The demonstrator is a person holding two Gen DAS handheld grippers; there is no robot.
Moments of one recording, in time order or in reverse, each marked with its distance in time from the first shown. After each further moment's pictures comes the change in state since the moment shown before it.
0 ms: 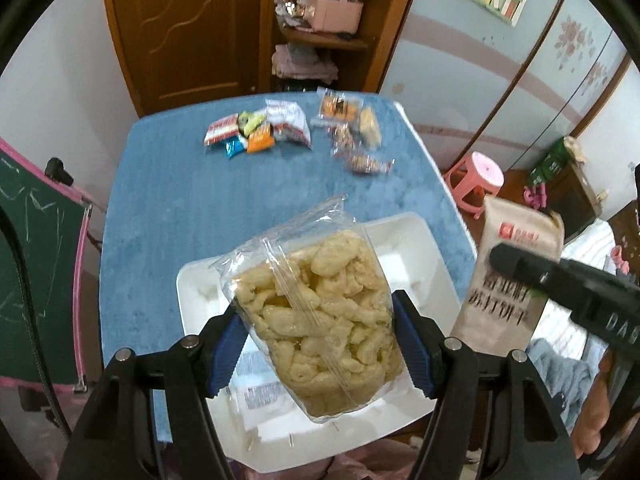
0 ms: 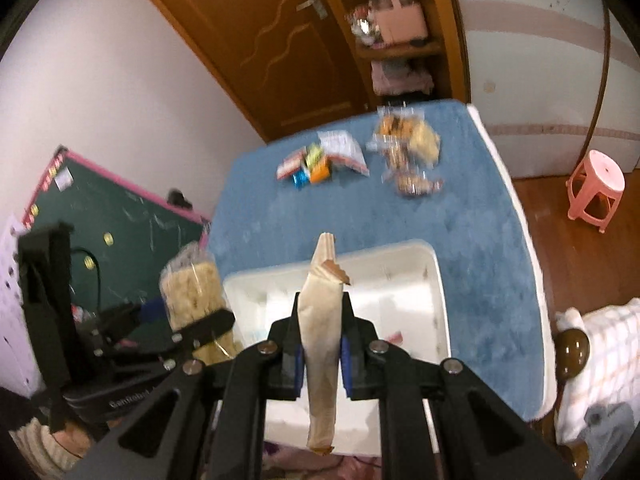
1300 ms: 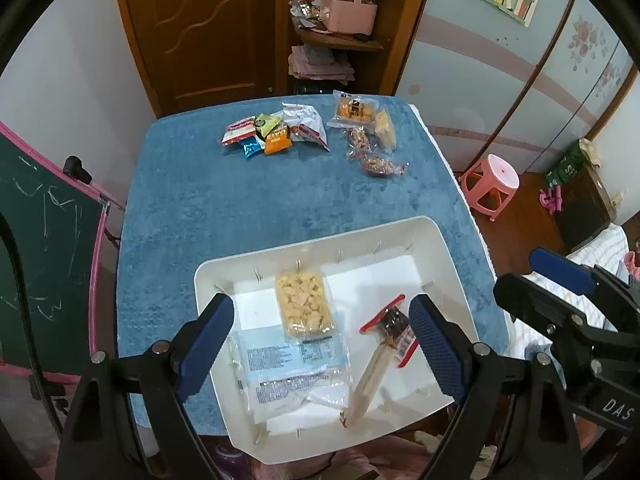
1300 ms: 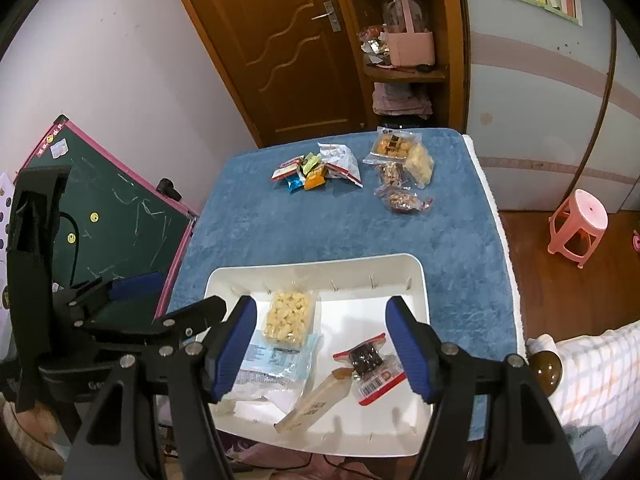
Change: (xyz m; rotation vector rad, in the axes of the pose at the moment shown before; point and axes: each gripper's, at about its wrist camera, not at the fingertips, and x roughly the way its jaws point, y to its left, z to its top) left arm -0.013 -0.002 0.007 -0.016 -0.014 0.062; right arm -0.013 0.020 -0.007 -0.112 -0.077 -0.081
